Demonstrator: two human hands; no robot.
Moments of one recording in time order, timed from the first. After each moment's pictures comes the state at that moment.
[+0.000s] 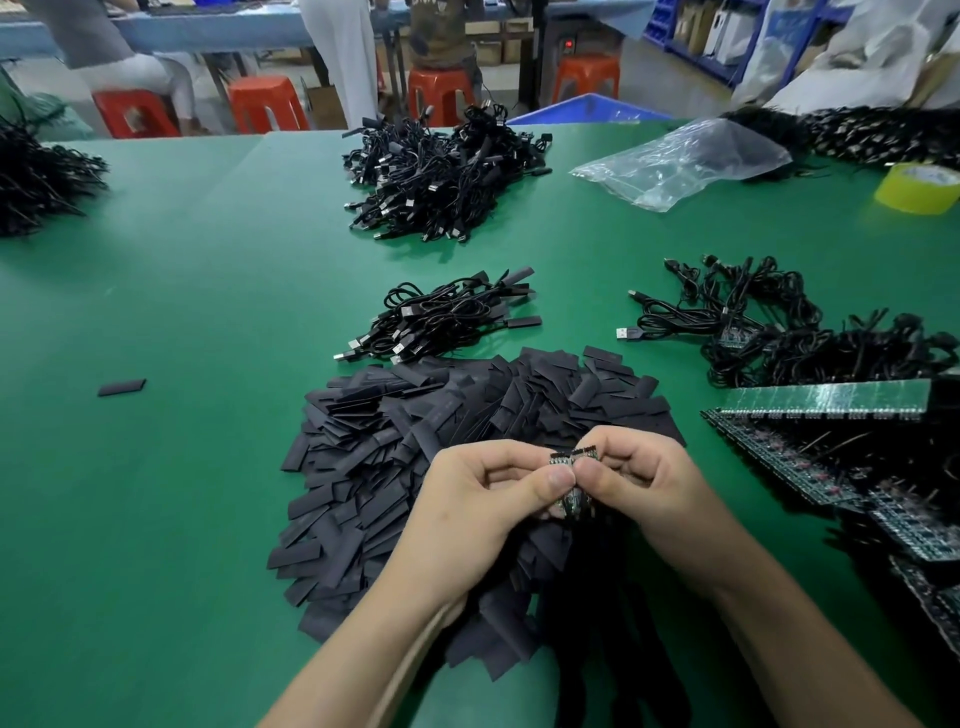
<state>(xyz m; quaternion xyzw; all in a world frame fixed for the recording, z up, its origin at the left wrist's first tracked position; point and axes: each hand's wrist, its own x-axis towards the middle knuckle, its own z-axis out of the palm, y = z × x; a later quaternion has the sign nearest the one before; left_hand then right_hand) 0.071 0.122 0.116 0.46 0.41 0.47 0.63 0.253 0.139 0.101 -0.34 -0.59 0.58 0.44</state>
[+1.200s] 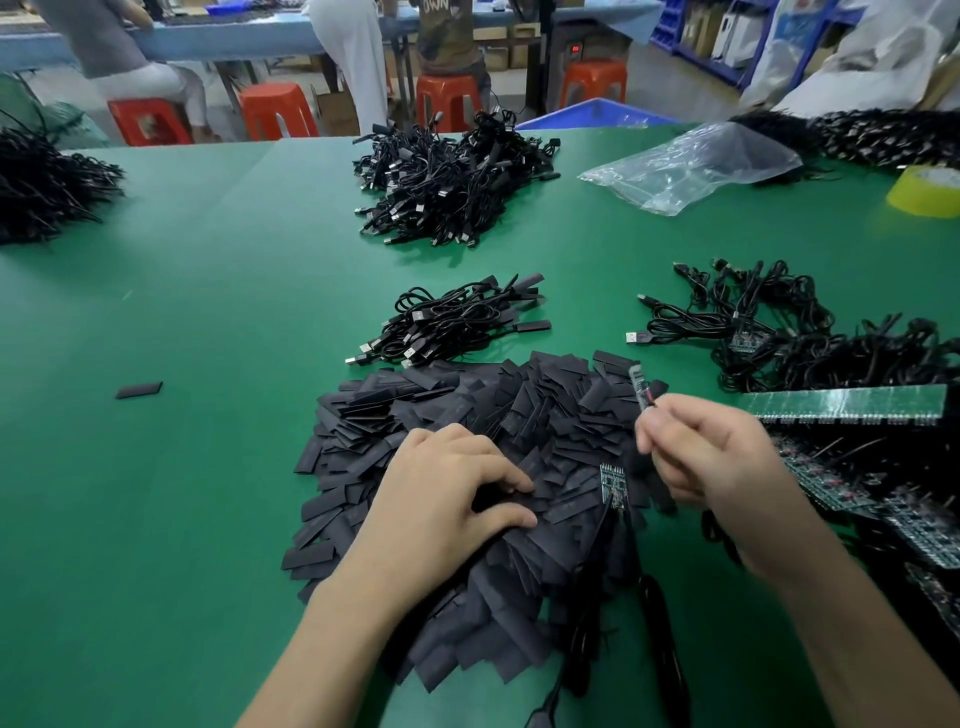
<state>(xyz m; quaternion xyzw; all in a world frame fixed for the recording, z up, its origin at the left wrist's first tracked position) 0.027 0.141 0.110 0.83 0.50 0.21 0.11 0.279 0.140 0.124 -0.47 -0.60 0.47 0.45</state>
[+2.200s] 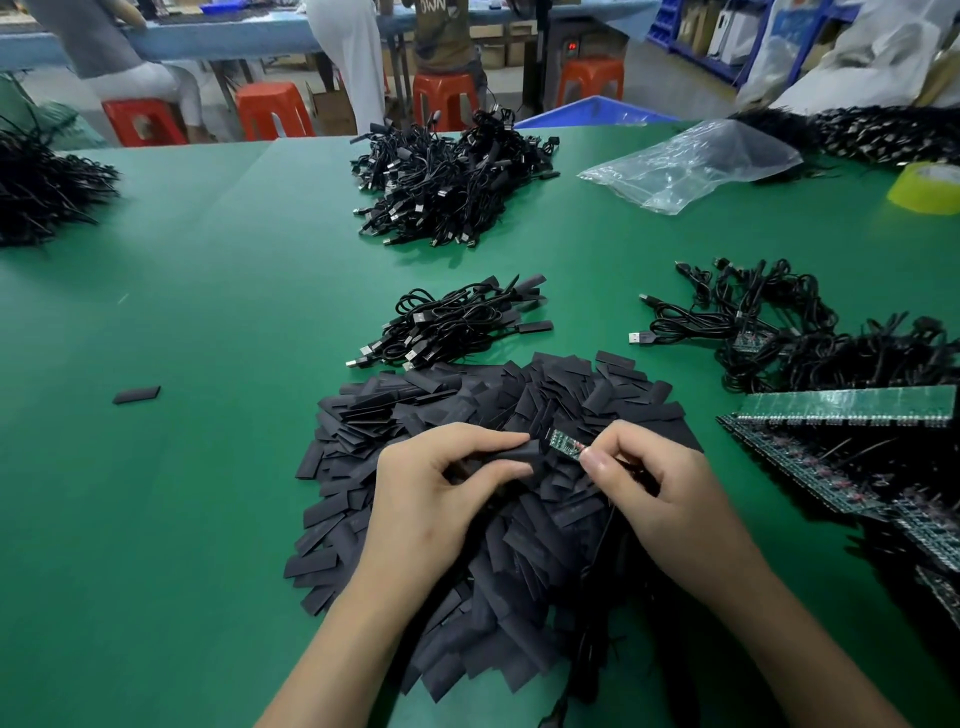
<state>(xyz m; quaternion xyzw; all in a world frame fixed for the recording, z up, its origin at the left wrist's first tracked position) 0.030 0.141 0.100 0.67 0.50 0.49 0.25 0.244 0.131 0.107 -0.51 -0.69 0.32 0.41</state>
